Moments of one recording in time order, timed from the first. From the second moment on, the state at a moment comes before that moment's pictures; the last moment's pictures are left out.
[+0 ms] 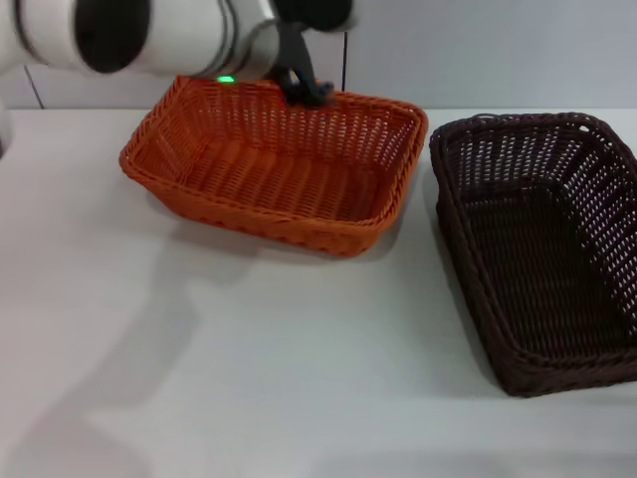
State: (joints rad) left arm -0.90 -2.07 -1.60 -1.03 2.74 -0.73 0.93; right arm 0.25 2.08 -0.94 -0.01 2.61 1.58 -2.86
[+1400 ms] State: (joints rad) left arm 0.02 -2.07 -1.20 -0.63 2.47 1.24 0.00; right arm 0.30 2.08 -0.92 -0.09 2.62 1.59 -2.75
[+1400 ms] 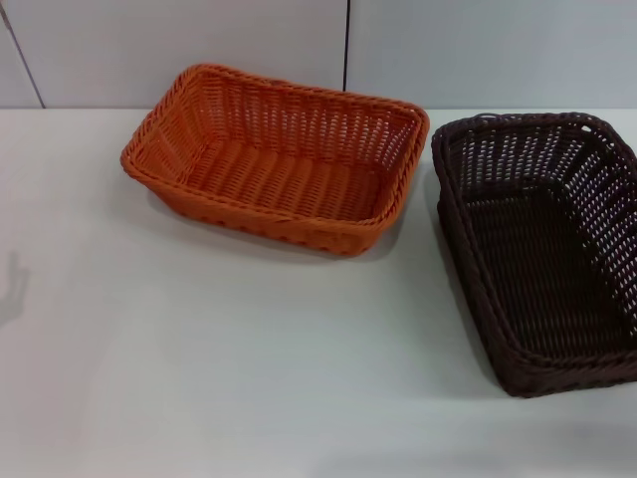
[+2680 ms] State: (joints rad) left arm -0.05 -2.07 -1.19 -0.52 2.47 1.24 -0.02; right arm 0.64 1.91 -0.93 -1.51 0.91 1.49 -0.65
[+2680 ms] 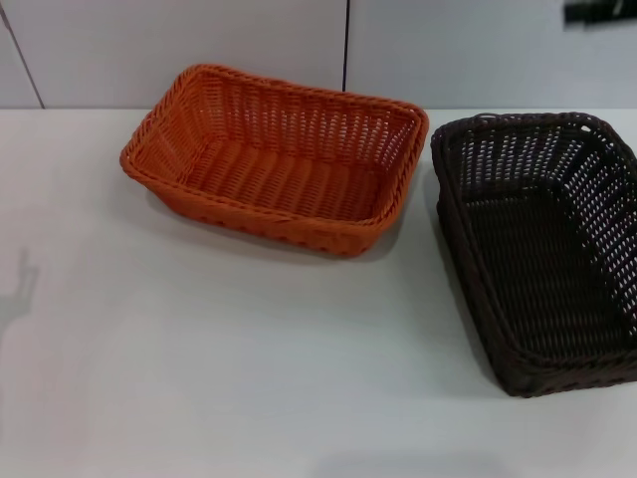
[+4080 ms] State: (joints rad) left arm -0.10 -2.07 -1.22 -0.48 2.41 1.16 -0.01; right arm 0.67 2.02 -1.30 -1.63 0.69 1.86 -0.81
